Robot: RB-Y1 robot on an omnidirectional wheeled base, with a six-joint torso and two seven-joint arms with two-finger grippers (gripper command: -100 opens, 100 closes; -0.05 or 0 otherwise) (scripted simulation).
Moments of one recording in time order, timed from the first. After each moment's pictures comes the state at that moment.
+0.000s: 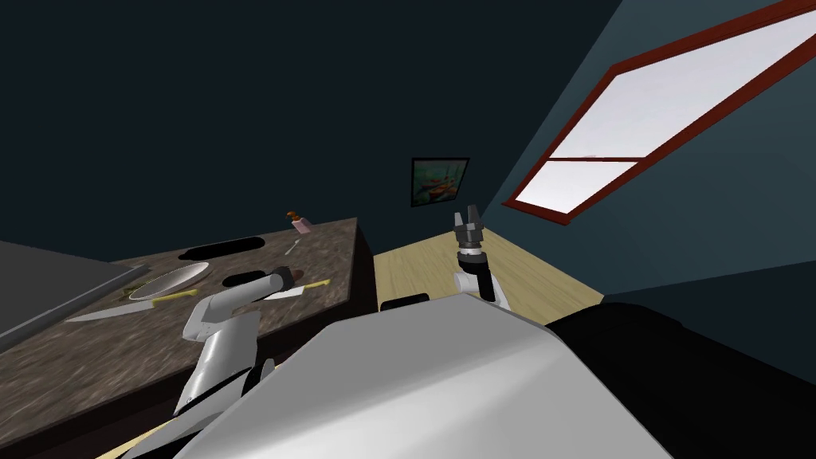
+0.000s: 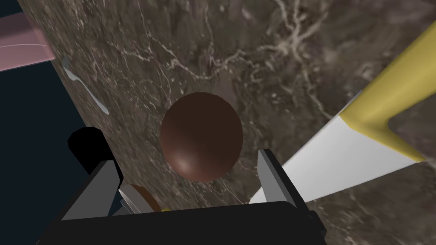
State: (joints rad) left arm -0.03 0.56 0.53 -1.45 0.27 0.96 0.02; right arm 0.46 -0.04 -0.02 -2.34 0.10 -0.45 -0.10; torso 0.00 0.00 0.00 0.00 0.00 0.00
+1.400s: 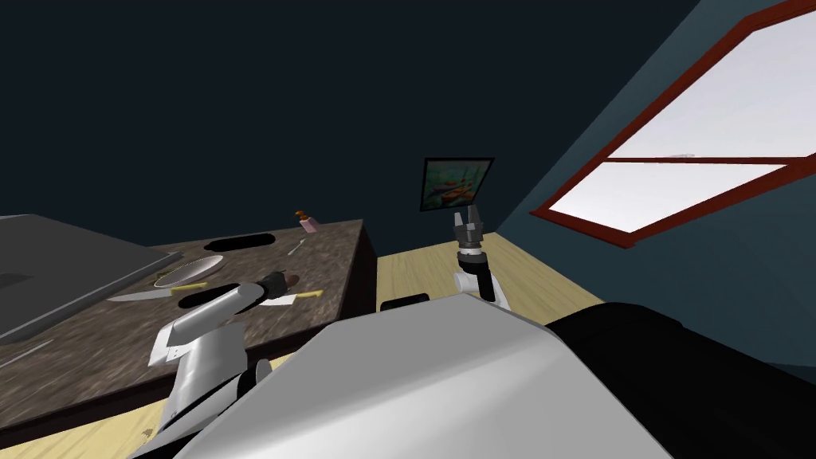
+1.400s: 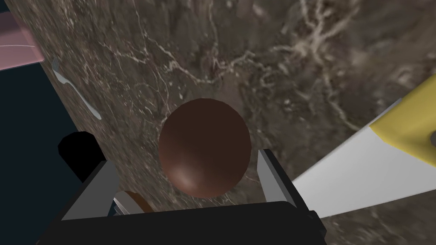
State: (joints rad) left arm -0.03 0.55 0.69 -1.36 0.48 0.95 -0.35; right arm 0.46 -0.04 -0.02 -2.34 0.10 -0.45 -0.10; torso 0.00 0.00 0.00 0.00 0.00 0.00
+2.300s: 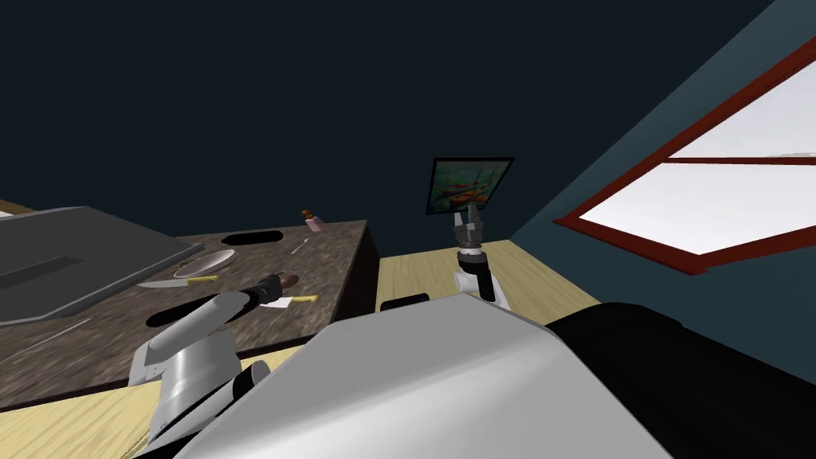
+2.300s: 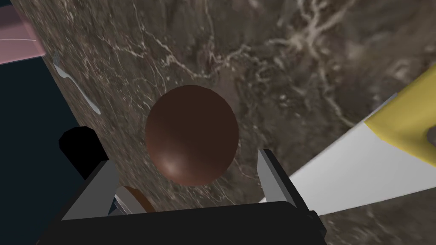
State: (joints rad) left arm -0.03 0.54 0.79 -1.31 0.61 0.95 -0.58; right arm 0.46 -0.04 -0.02 -2.34 0.10 -0.45 -0.10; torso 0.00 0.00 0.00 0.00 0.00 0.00
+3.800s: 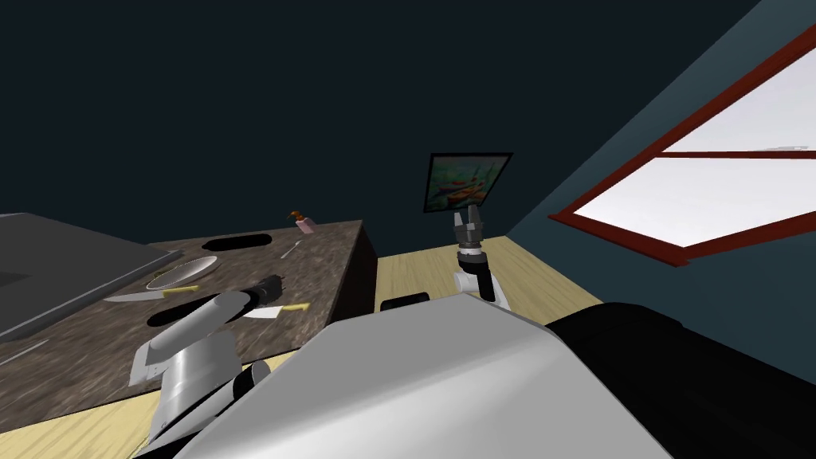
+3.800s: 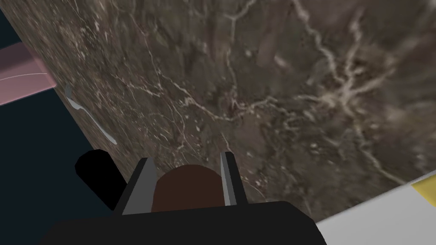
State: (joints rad) left arm -0.03 0.54 0.79 -1.31 0.61 0.95 -0.63; right arm 0.46 -0.04 -0.02 -2.34 0.10 -0.45 -0.10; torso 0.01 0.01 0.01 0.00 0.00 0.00
